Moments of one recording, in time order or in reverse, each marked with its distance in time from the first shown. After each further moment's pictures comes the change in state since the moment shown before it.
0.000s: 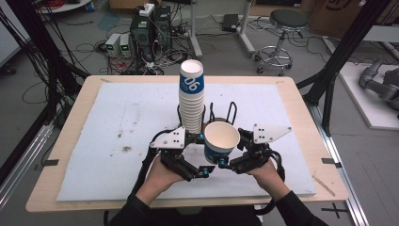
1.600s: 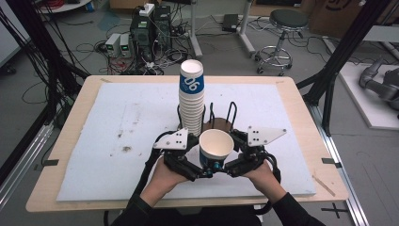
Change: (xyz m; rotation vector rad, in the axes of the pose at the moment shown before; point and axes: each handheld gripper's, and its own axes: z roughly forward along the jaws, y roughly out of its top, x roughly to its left) left arm -0.001 -0.002 0.005 -0.031 -0.033 -0.027; right arm 0.008 0.002 0.011 0.006 0.000 -0.014
